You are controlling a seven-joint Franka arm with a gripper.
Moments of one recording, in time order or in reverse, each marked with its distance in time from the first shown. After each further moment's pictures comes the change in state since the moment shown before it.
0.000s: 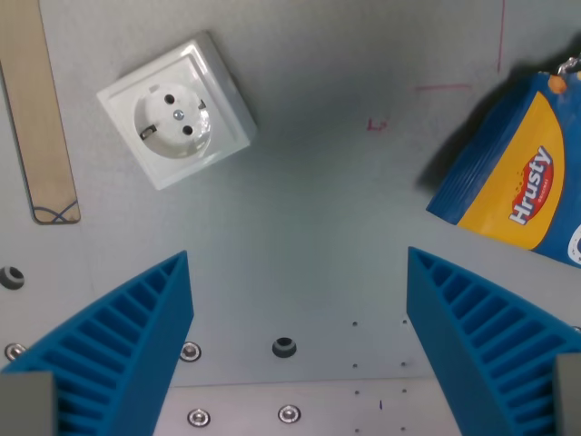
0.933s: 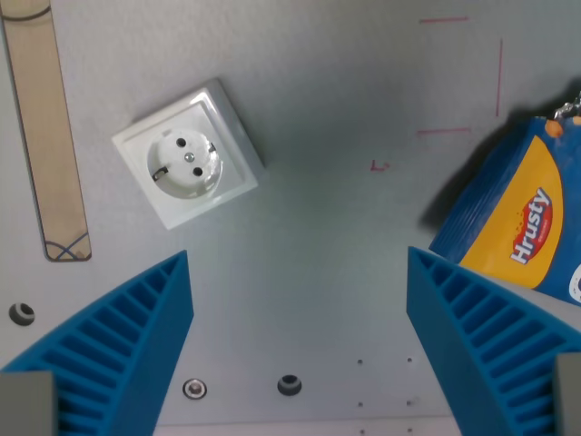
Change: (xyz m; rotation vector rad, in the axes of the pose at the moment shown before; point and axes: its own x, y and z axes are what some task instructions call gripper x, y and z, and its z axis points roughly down) arm 0.011 -0.001 -0.001 0.006 0.063 -0.001
